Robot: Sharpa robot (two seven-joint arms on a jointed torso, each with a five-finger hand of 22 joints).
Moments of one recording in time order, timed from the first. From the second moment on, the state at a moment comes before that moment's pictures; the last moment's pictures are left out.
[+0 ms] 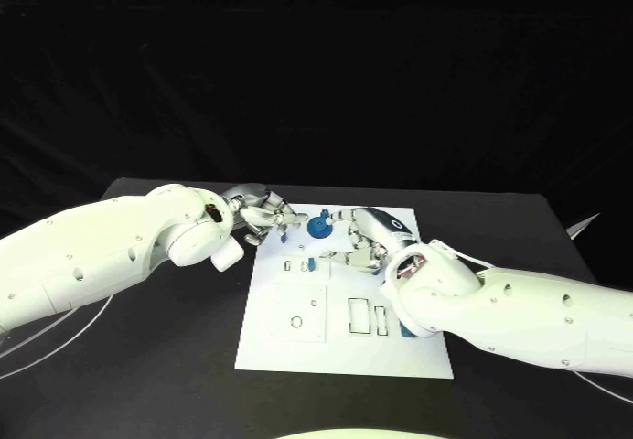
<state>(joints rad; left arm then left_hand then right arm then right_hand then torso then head) 1.28 -0.79 -0.01 1.45 -0.65 -0.05 -0.22 1.23 -0.13 0.37 0.29 0.06 0.80 0.14 0.61 0.51 1.03 0.06 0.97 0.71 1.46 0.00 1.53 1.31 0.09 1.33 0.10 1.41 1.18 1.20 -0.71 -0.16 1.66 -1.40 -0.71 -0.32 1.42 -0.16 0.09 0.29 0.07 0.78 0.19 0.11 0.38 1.40 0.10 1.37 1.31 1.47 0.03 1.56 1.31 0.01 1.47 0.12 1.54 1.31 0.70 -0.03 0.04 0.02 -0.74</state>
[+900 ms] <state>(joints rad) 1.34 -0.64 -0.03 1.37 -0.93 0.16 -0.47 1.10 -0.09 0.29 0.29 0.06 0.79 0.12 0.70 0.64 1.08 0.04 1.05 0.79 1.47 -0.01 1.53 1.31 0.09 1.34 0.09 1.40 1.18 1.35 -0.91 -0.16 1.70 -0.97 -0.66 -0.15 1.43 -0.13 0.14 0.28 0.15 0.86 0.16 0.23 0.42 1.38 0.08 1.35 1.31 1.46 0.01 1.54 1.31 0.01 1.47 0.11 1.50 1.31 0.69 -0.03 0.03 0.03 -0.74</state>
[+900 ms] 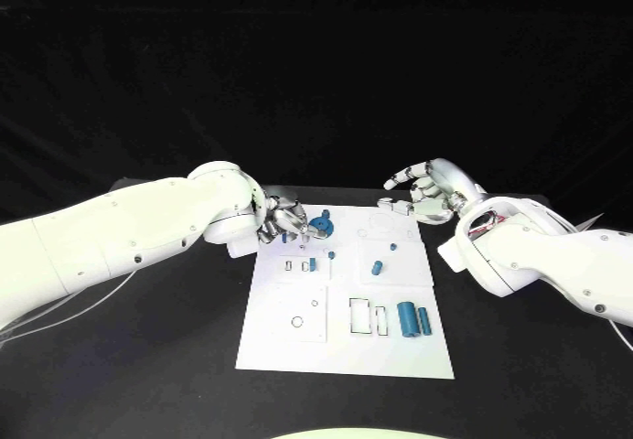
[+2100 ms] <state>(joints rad) 1.35 -0.53 -0.08 1.25 -0.99 0.30 -0.52 1.08 -0.08 0.27 0.29 0.06 0.79 0.11 0.70 0.66 1.08 0.04 1.06 0.80 1.47 -0.01 1.53 1.31 0.09 1.34 0.09 1.41 1.19 1.35 -0.91 -0.16 1.68 -0.95 -0.59 -0.15 1.43 -0.12 0.14 0.28 0.15 0.86 0.16 0.24 0.42 1.38 0.08 1.35 1.31 1.46 0.01 1.54 1.31 0.01 1.47 0.11 1.50 1.31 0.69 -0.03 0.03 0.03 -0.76</state>
